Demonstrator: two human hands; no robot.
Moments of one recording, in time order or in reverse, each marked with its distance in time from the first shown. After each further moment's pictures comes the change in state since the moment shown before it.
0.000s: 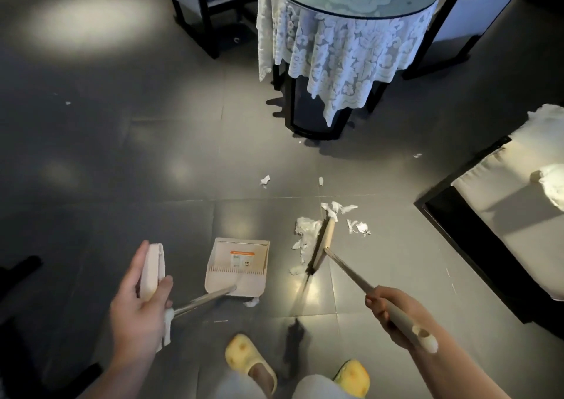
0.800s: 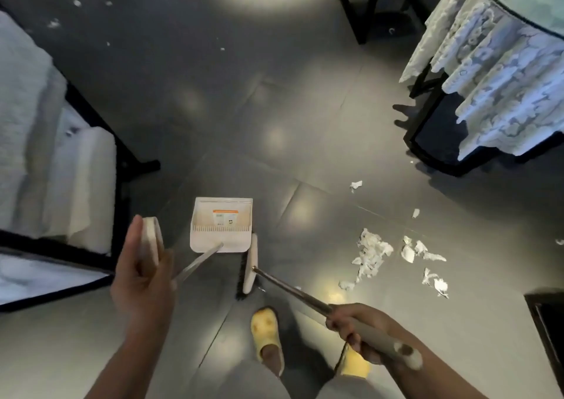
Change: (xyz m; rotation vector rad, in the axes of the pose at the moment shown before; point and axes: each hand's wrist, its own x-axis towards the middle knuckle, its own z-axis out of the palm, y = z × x) left_hand -0.021 -0.024 -0.071 -0.147 0.626 0.020; right_hand 0.087 -0.003 0.147 -0.689 -0.354 0.442
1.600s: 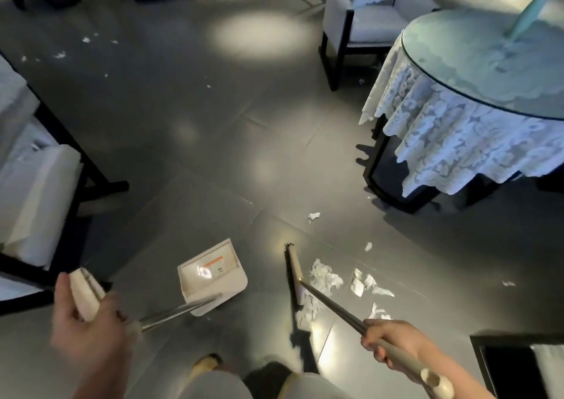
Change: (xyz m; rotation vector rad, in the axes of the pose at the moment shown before) left_hand -0.144 0.009 0.097 -0.152 0.357 -0.115; right_hand -0.187 -0.009 -0.191 -0.375 0.567 -0.309
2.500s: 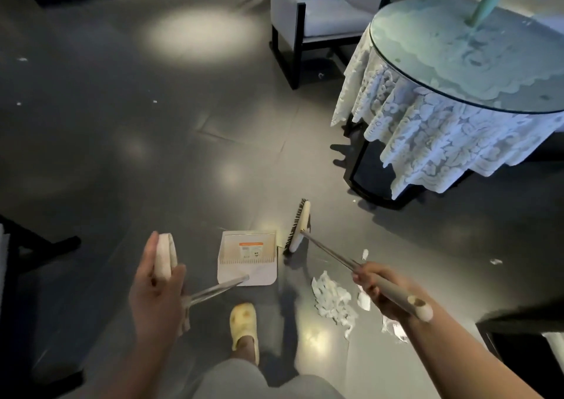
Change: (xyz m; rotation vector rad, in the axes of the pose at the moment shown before) left_hand 0.123 0.043 0.220 0.097 -0.616 -0.009; right_hand 0.080 -0.205 0.015 0.721 -0.100 -0.115
